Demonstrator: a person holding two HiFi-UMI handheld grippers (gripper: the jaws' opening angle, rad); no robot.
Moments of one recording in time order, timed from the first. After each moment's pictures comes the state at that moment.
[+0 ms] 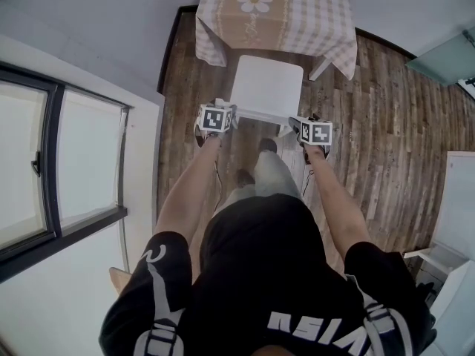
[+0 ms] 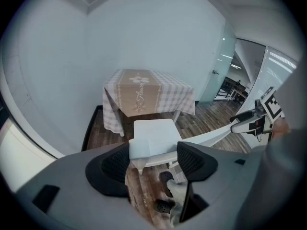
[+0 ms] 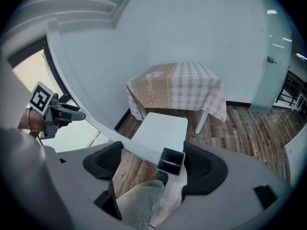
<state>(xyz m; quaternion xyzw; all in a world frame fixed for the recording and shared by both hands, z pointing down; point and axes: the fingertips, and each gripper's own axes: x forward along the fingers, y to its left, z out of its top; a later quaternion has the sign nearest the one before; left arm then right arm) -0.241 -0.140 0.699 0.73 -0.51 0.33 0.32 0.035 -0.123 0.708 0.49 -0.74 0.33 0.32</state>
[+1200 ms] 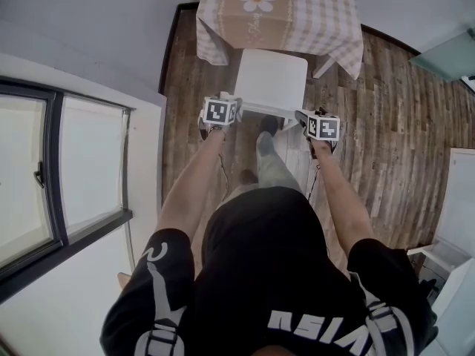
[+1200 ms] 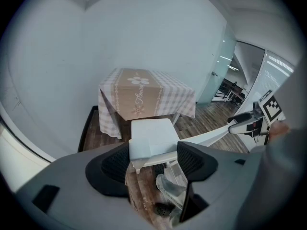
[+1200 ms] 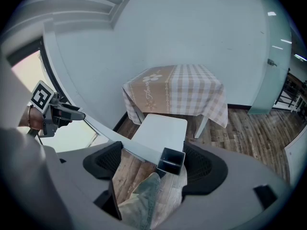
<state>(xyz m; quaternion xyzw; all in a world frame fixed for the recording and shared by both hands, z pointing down) -0.245 -0.196 0.700 0.74 -0.49 0.32 0.32 0.028 -0.175 0.716 0.49 -0.75 0.33 0.31</state>
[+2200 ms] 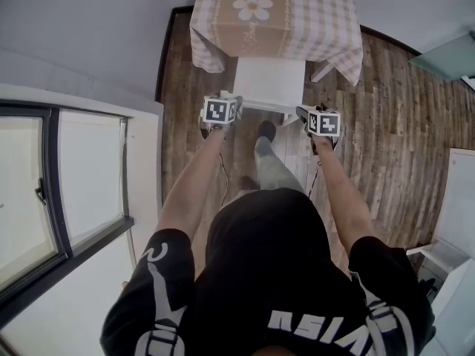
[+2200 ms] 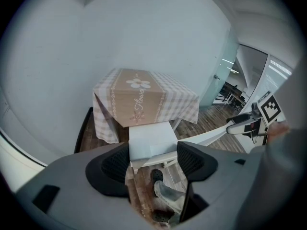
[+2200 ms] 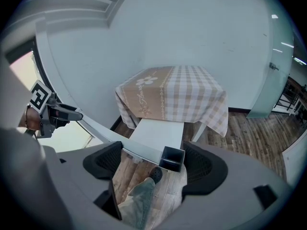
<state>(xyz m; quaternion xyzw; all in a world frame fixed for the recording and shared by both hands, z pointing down) -0.235 -0.272 0.703 0.75 -0.49 0.31 0.33 0.042 -0.256 0.709 0.50 -0.74 0.32 0.32</state>
